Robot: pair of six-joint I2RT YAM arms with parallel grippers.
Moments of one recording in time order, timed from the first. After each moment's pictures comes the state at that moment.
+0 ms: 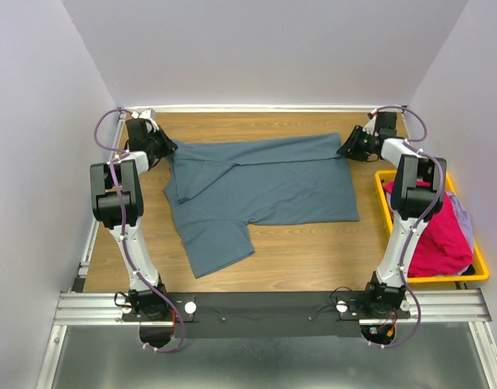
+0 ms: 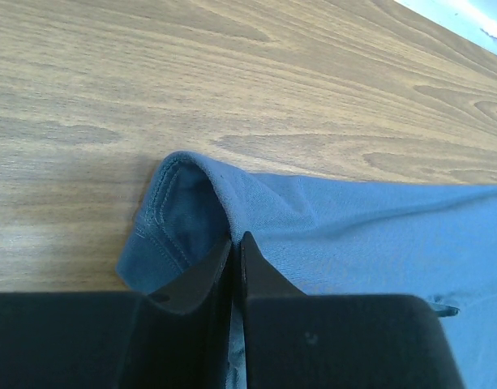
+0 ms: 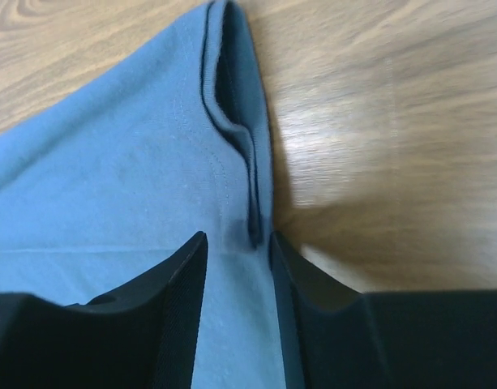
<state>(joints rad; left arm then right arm) 0.16 2.10 1.35 0.18 0.40 -0.36 -0.13 2.18 1.55 -0.22 -0.43 0.33</state>
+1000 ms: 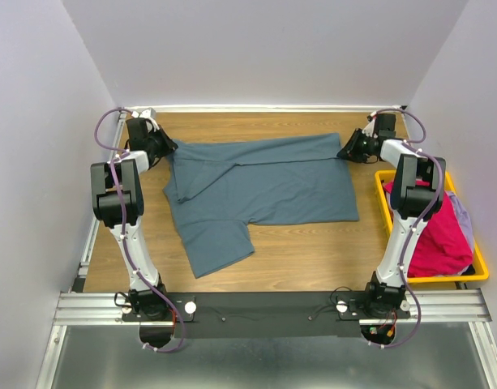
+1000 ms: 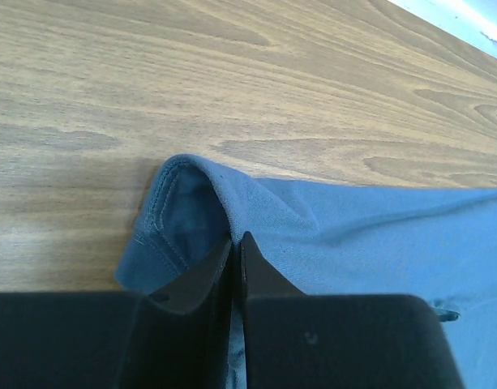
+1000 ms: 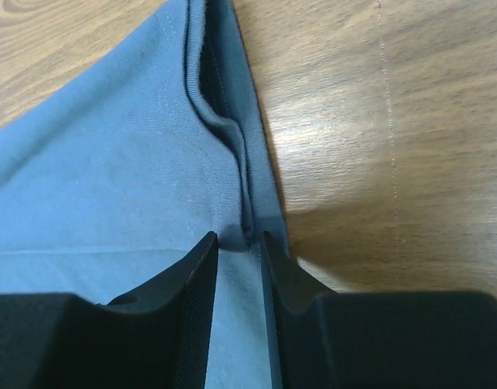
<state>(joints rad) 0.16 2.11 1.37 0.18 0.40 -0.37 -0.12 2.18 1.53 -0.23 -0.42 0.35</state>
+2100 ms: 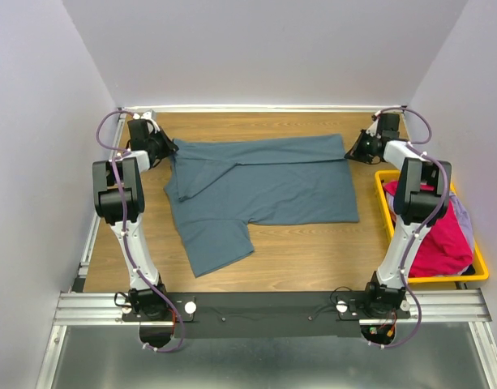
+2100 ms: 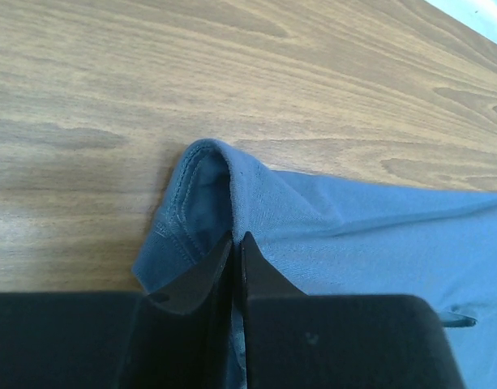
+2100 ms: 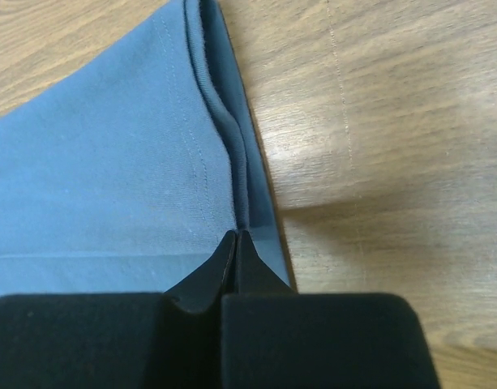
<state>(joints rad) 0.16 2.16 1.40 0.17 0.39 -0.37 -0.13 2.10 1.47 -0.23 -0.32 0.31</state>
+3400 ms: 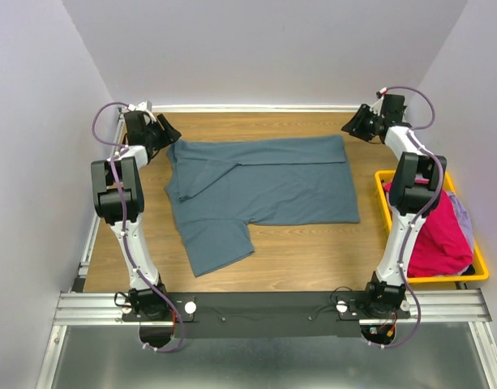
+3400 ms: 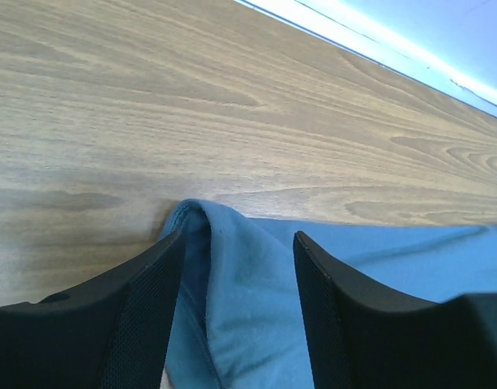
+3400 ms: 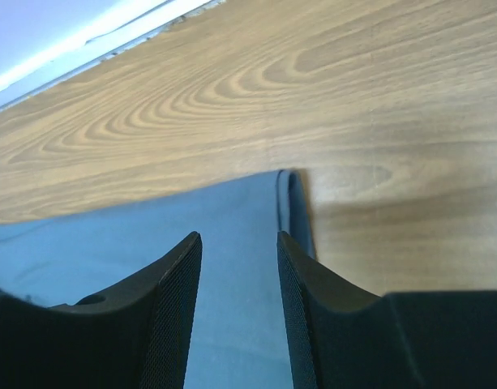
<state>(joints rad) 0.16 2.16 1.47 0.19 0.40 -0.41 -0.14 2.22 1.77 -0.23 -0.41 0.36</state>
